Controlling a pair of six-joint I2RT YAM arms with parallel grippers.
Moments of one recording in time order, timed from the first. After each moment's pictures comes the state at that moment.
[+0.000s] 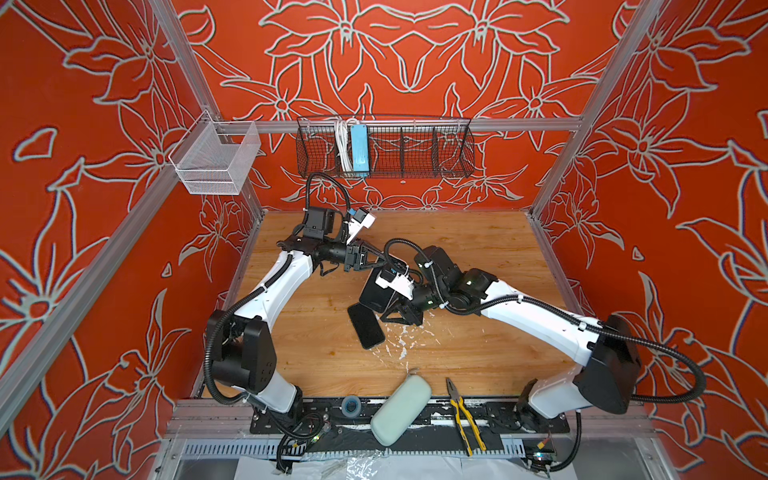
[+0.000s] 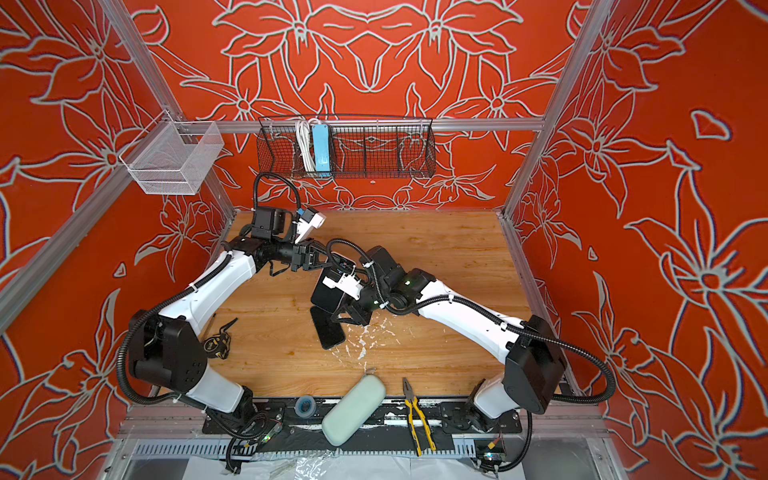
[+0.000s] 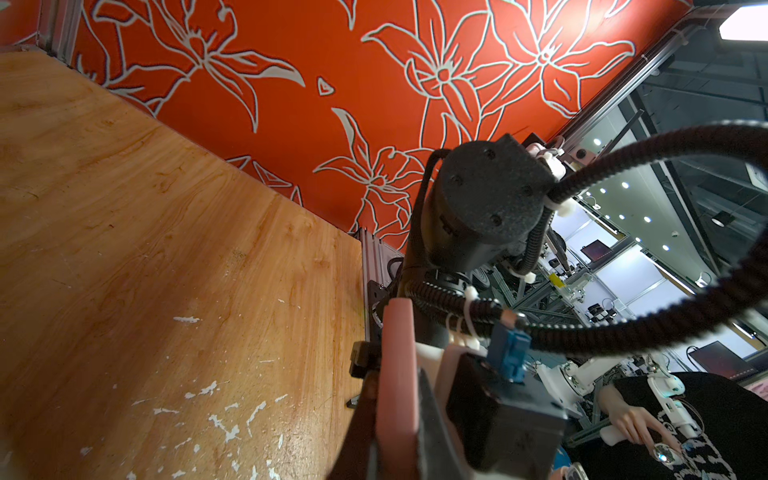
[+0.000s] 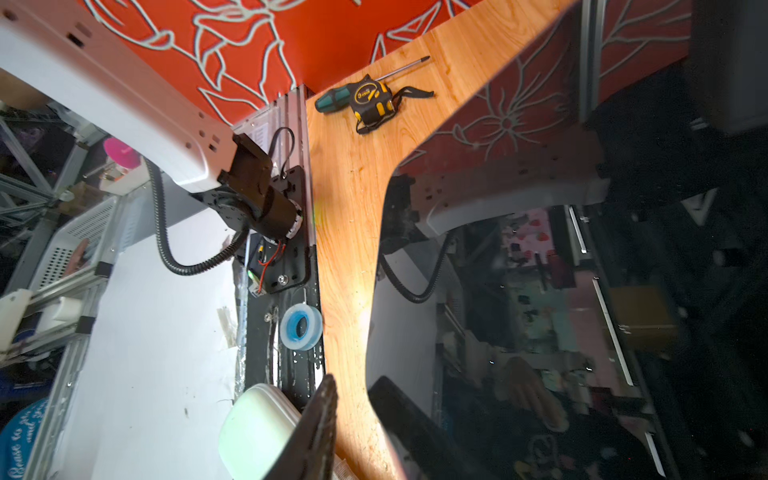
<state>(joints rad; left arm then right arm) -0.18 1.56 1.33 -0.50 1.51 0.09 0.82 1.48 1.21 -0.49 -0.68 -0.07</state>
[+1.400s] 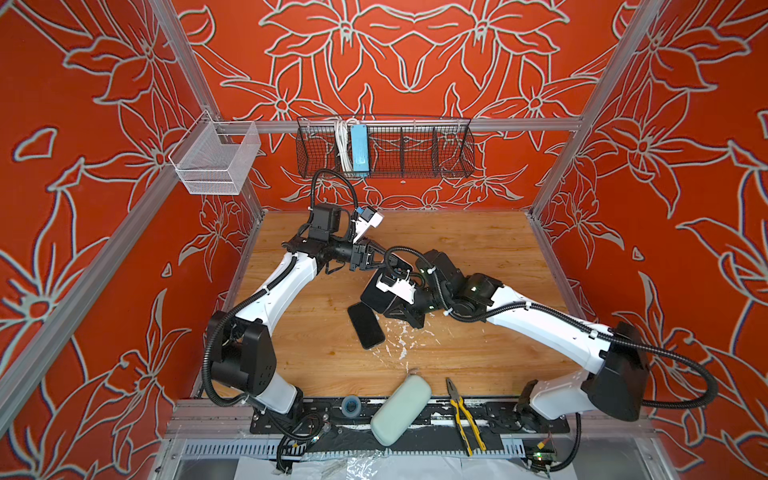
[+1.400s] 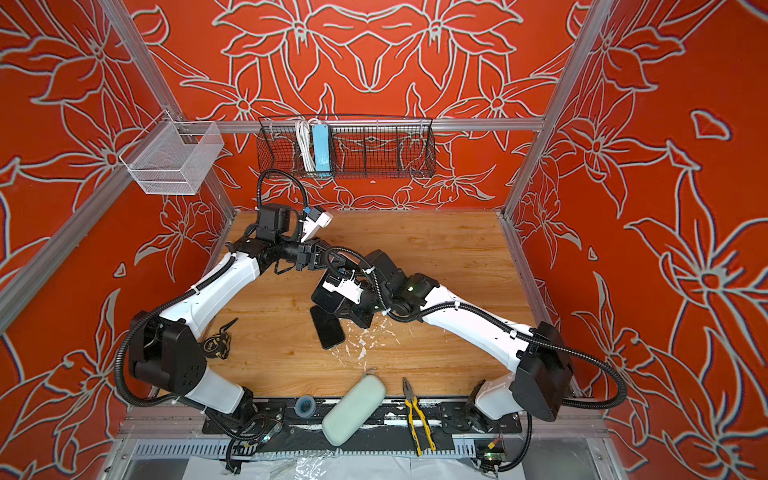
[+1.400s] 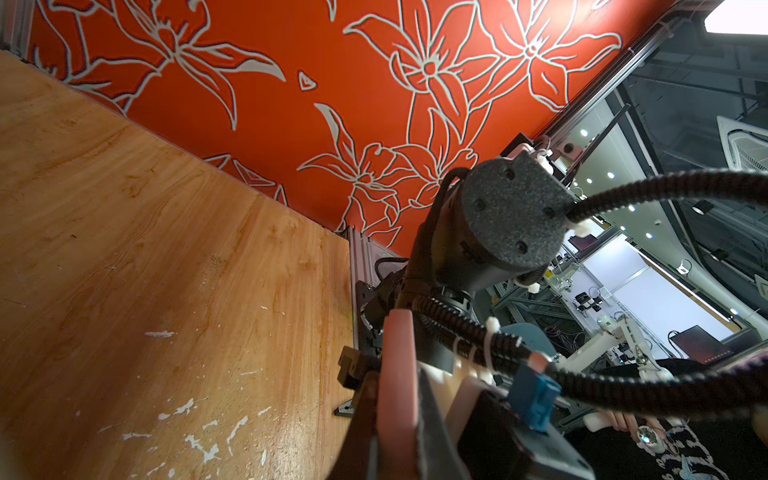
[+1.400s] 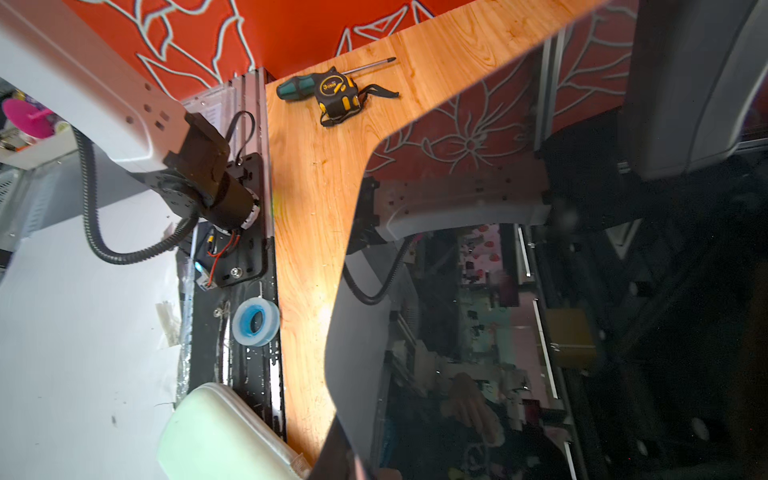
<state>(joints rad) -0.24 1.56 1.33 -0.38 1.50 -0.04 0.87 1.44 1.20 -0.50 -0.48 -0.16</state>
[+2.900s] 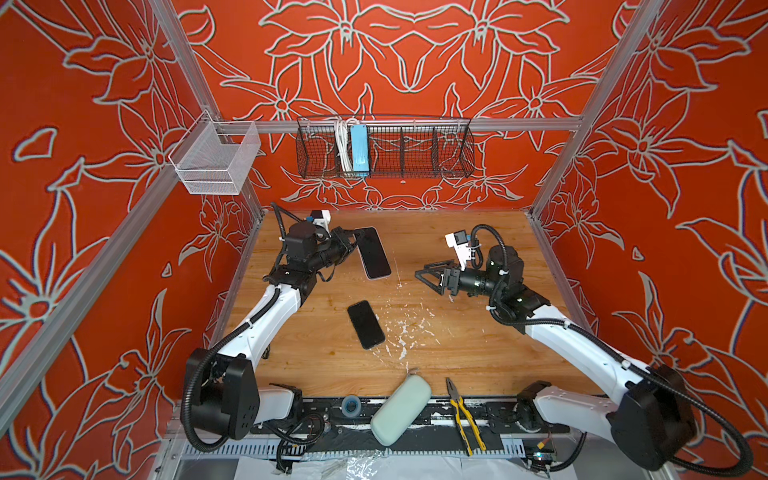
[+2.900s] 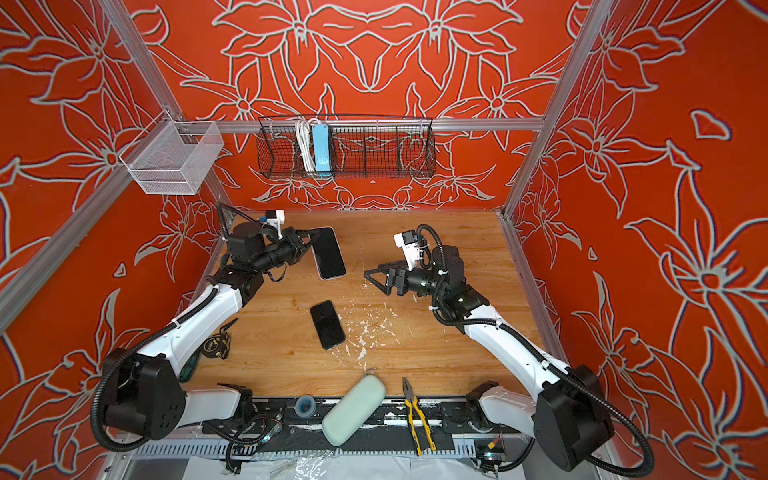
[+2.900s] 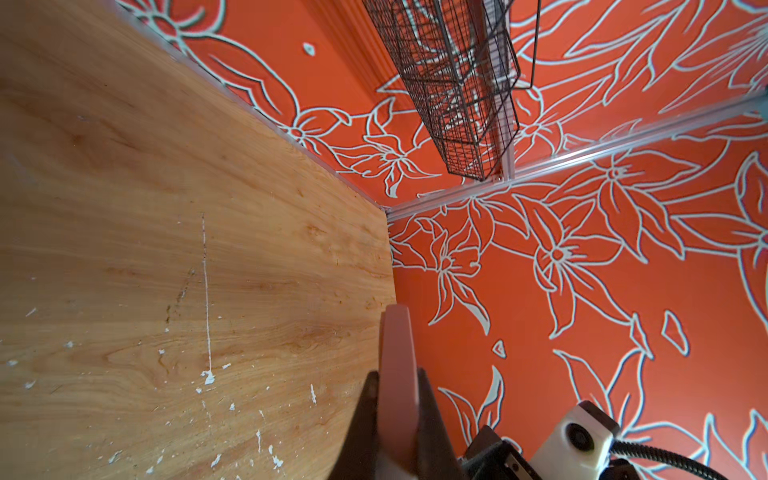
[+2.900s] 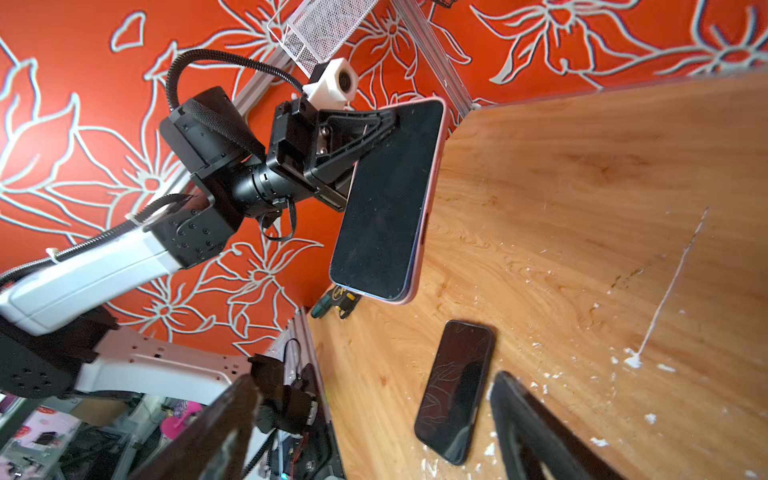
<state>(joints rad) -0.15 1.30 0.92 0.17 0.53 -1.08 0.45 1.18 0.80 0.21 -0.74 0.63</state>
